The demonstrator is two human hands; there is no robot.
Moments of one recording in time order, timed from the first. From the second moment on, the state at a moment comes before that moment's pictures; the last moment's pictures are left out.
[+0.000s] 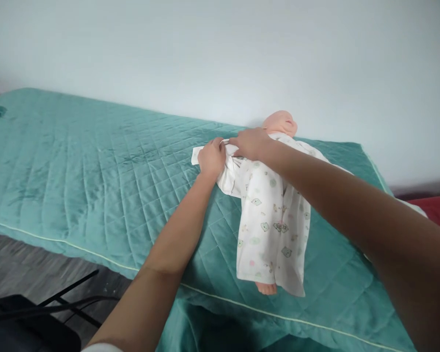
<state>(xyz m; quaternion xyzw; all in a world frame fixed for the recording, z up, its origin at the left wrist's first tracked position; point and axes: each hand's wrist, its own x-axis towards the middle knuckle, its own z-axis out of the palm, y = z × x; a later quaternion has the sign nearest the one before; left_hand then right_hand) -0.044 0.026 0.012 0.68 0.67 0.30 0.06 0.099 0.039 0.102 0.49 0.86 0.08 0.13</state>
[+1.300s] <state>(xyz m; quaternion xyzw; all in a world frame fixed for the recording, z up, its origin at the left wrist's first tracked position) -0.044 0.011 0.013 0.76 0.61 0.21 -0.07 0.291 -0.033 0.016 0.72 0.60 0.02 -0.35</state>
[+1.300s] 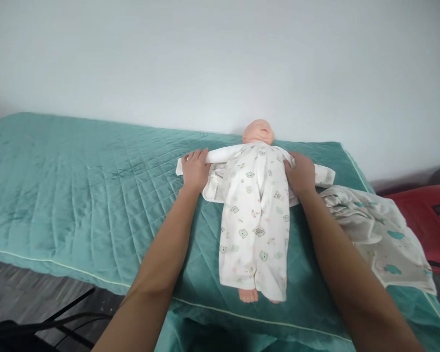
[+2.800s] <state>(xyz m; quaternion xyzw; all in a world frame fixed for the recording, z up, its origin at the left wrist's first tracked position) 0.210 0.027 0.101 0.91 0.37 -0.18 -0.01 0.307 -0.039 0.019 0.82 0.47 -0.04 -0.32</state>
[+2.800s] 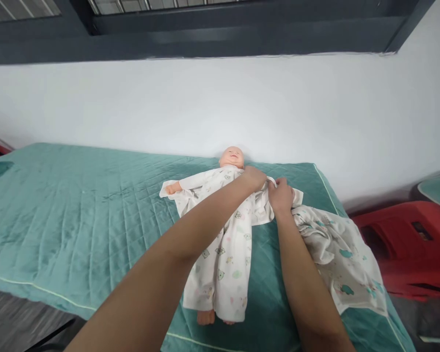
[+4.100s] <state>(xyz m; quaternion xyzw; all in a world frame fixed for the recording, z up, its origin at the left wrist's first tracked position) 0.158 0.029 0.115 0.93 0.36 -0.10 -0.03 0.351 -0.020 -0.002 0.57 0.31 -0.27 -0.71</state>
